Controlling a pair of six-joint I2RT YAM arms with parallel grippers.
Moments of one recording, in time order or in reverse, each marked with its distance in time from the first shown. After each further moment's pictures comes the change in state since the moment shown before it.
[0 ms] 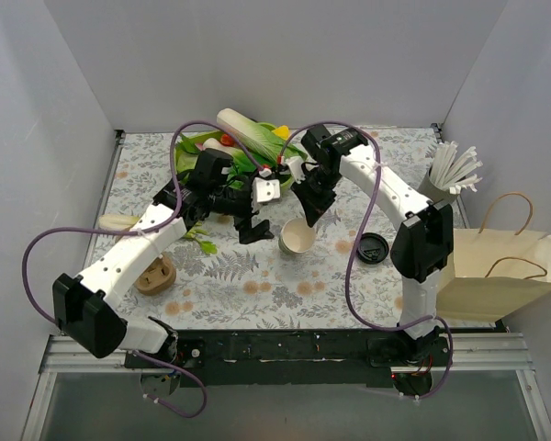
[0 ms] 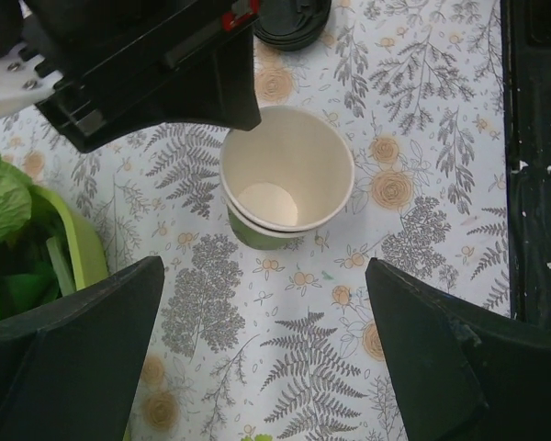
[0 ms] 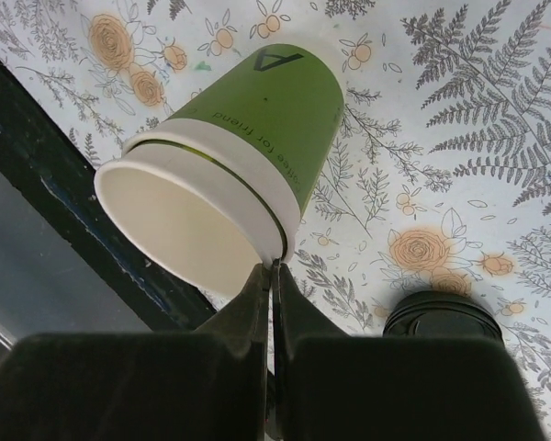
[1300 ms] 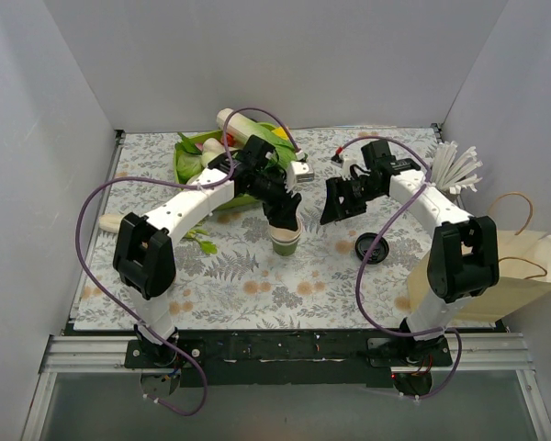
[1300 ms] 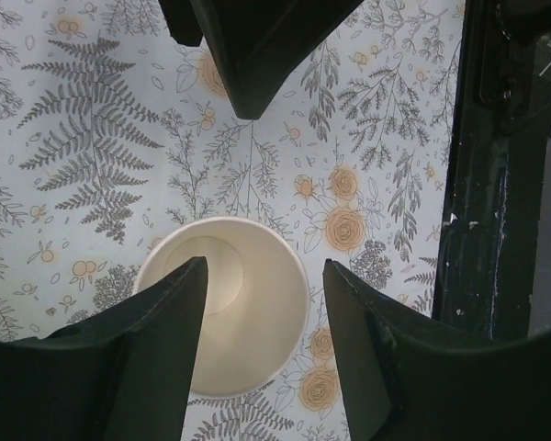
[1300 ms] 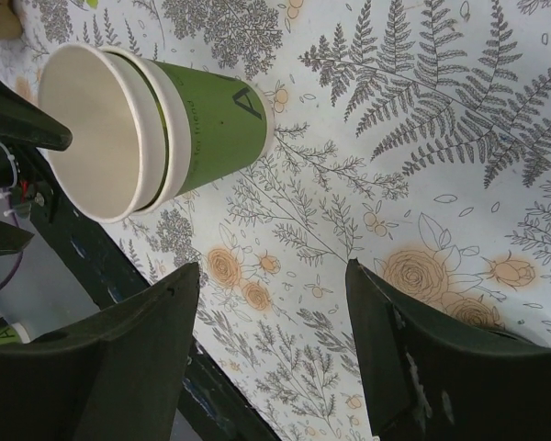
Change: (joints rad) left arm -0.041 0.472 0.332 -0.134 0.073 -0.216; right arm -0.304 -0.237 -0.555 0.549 -0.261 0.254
